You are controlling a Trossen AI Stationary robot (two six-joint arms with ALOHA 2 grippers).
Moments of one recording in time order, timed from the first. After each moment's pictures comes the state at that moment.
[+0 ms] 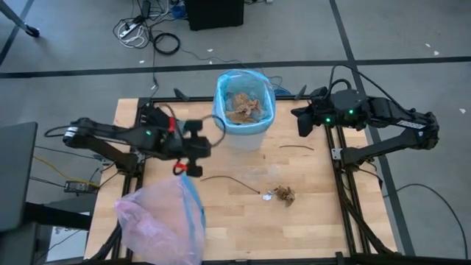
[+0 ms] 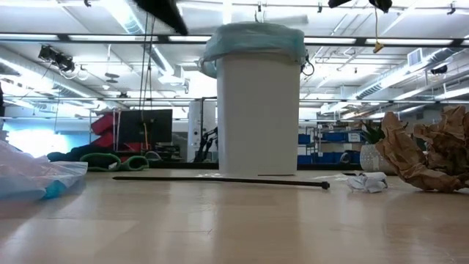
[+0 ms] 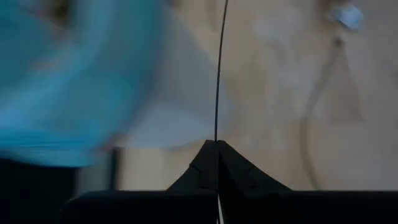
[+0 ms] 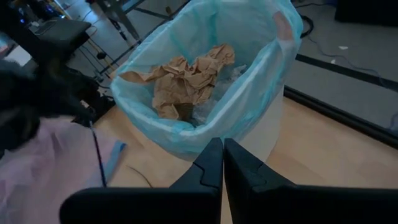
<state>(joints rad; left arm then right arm) -0.18 1.32 1.32 -0.87 -0.50 0.16 -0.03 0.96 1.31 -0.74 0.45 0.60</state>
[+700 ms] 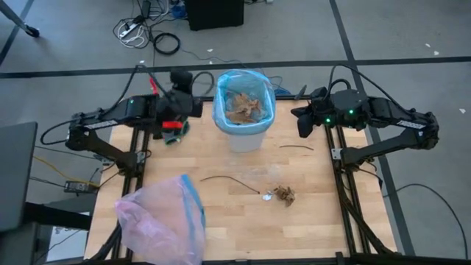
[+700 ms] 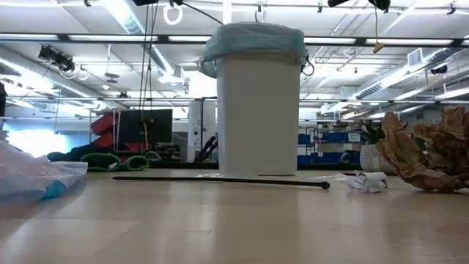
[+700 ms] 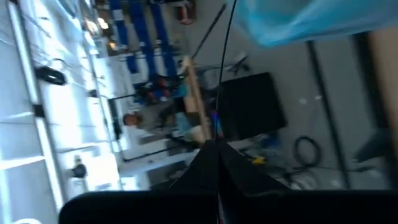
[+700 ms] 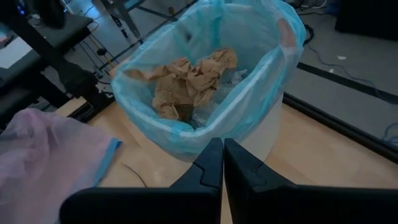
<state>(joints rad) 0.06 1.35 1.64 -0.89 -1.09 1.12 -0.03 0.96 1.31 -0.73 0.46 0.54</state>
